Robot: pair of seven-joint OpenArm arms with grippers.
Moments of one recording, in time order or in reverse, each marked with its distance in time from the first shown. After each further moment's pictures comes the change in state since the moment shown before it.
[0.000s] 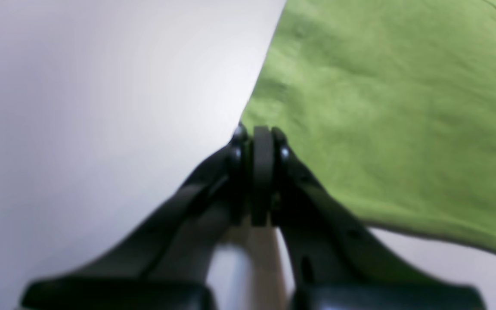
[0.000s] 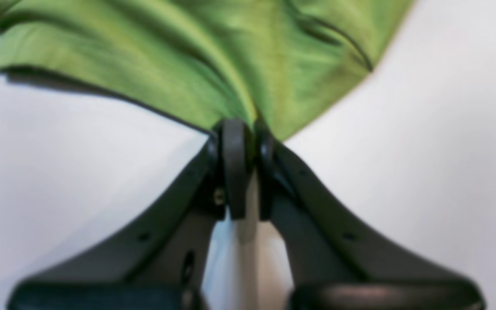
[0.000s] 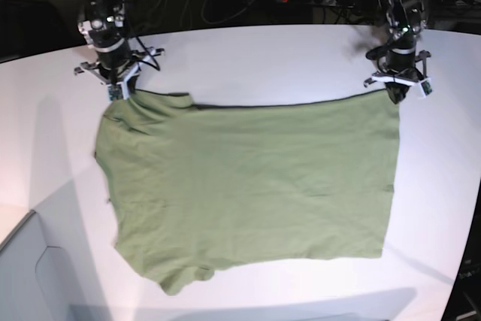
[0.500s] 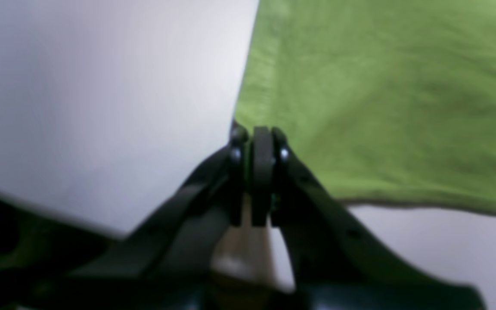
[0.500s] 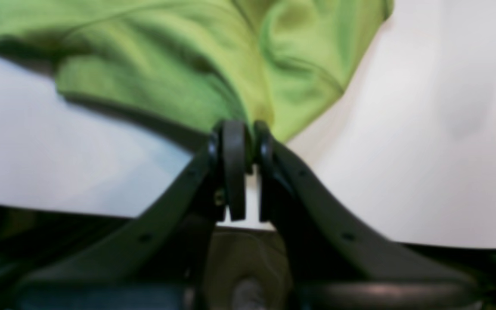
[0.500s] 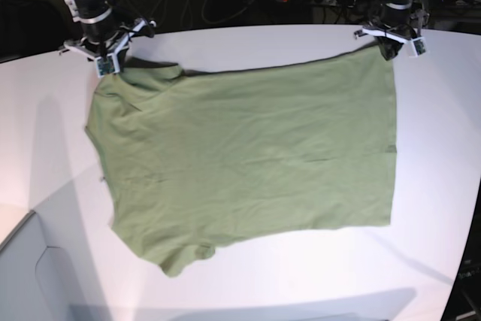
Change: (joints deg) left arm 18.0 2.2 0.2 16.7 0.2 0.3 3.6; right arm -13.1 3.8 0.8 16.4 -0.4 0.0 -1.5
